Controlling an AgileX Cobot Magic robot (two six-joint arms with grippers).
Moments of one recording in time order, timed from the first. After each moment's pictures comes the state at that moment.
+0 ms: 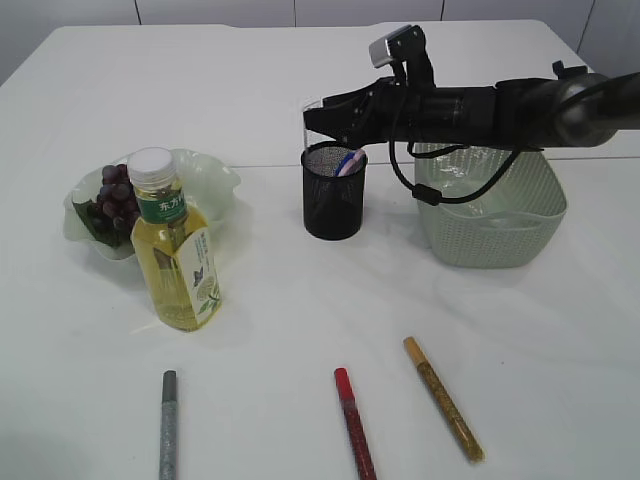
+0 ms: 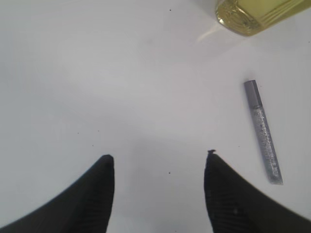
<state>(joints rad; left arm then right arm) -0.01 1.19 -0.77 -0.21 0.88 0.11 0.16 2.38 -1.79 1.78 0.88 -2.06</state>
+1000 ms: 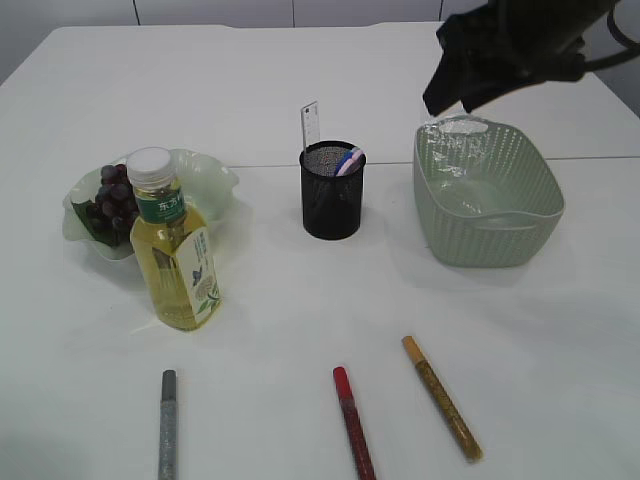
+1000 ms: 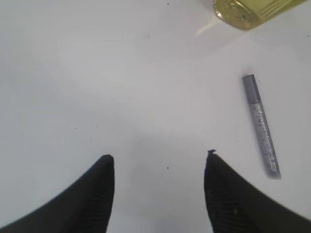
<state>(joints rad) -0.01 1.19 -0.77 -0.21 0.89 0.11 0.18 1.78 -1.67 0.42 1.05 -0.40</state>
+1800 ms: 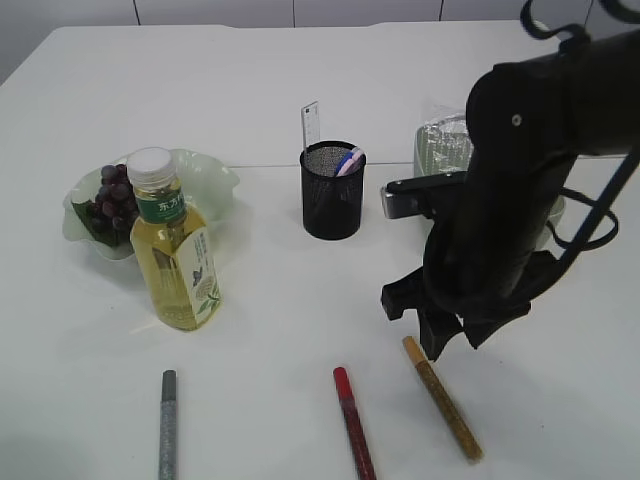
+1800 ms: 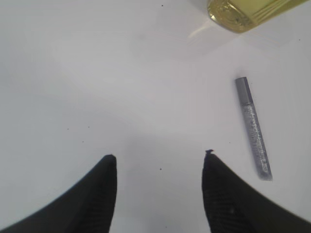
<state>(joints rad) -0.01 1.19 -0.77 -0.23 0.89 0.11 0.49 1.79 -1.18 0.05 0.97 0.18</state>
